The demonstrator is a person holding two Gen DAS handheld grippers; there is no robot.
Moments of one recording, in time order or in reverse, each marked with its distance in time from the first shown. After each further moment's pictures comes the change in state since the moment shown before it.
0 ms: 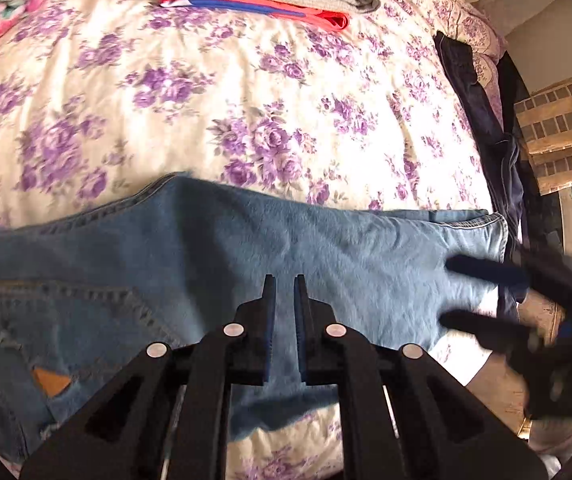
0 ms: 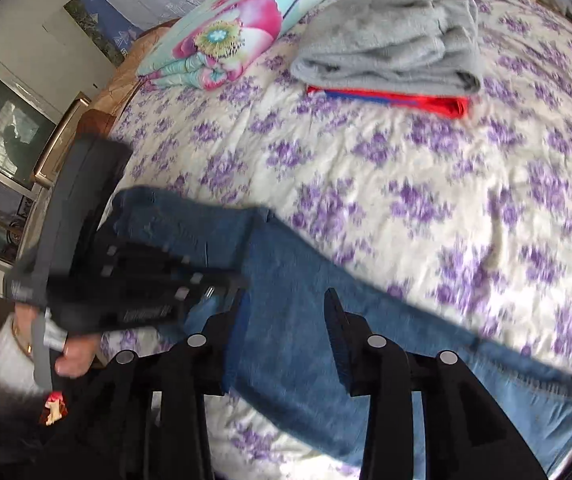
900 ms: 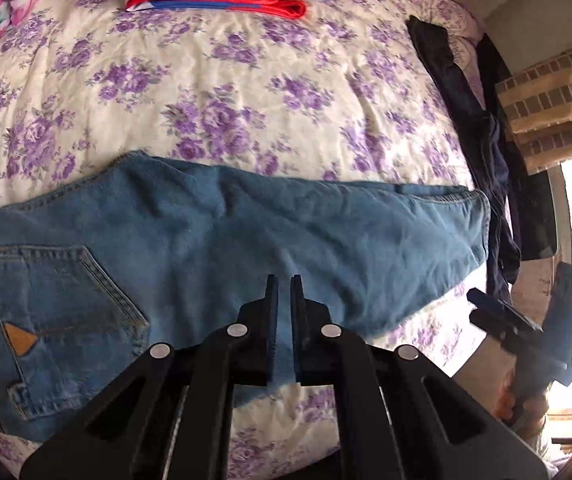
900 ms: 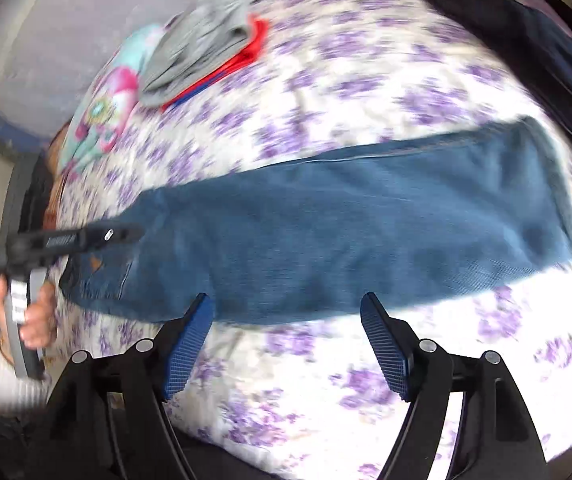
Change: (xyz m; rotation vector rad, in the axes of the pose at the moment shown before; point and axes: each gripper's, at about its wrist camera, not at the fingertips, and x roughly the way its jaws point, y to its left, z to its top) left arm -0.005 -0.052 -0.037 0.066 -0.002 -0.033; right arm -0.068 -0.117 -0.171 0.648 -0.244 -0.105
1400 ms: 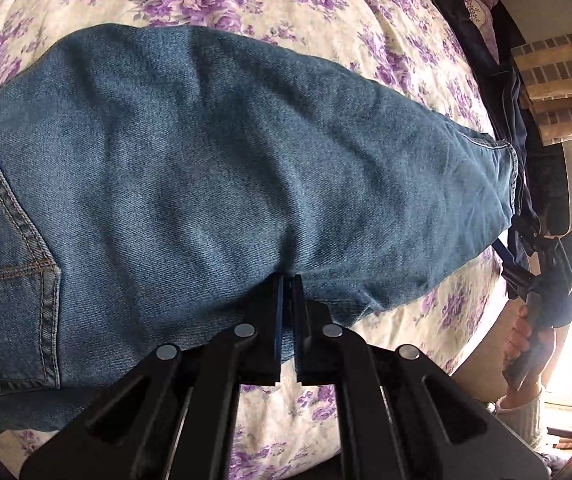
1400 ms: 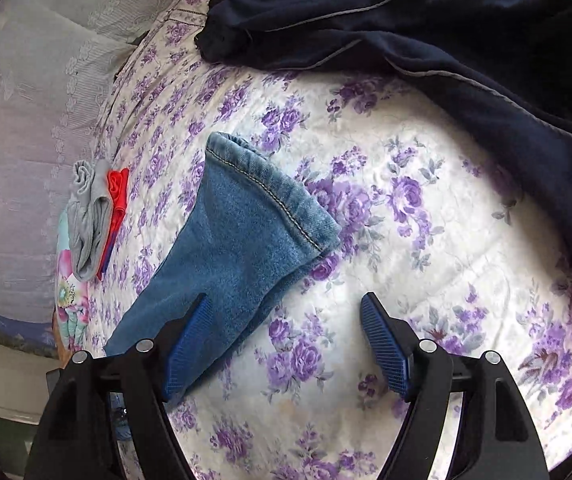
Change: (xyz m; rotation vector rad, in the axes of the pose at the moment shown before) left arm 0.062 0.008 -0.027 -0.020 0.124 0.007; right arm 0.014 -0.144 0.006 0.394 -0.219 0.100
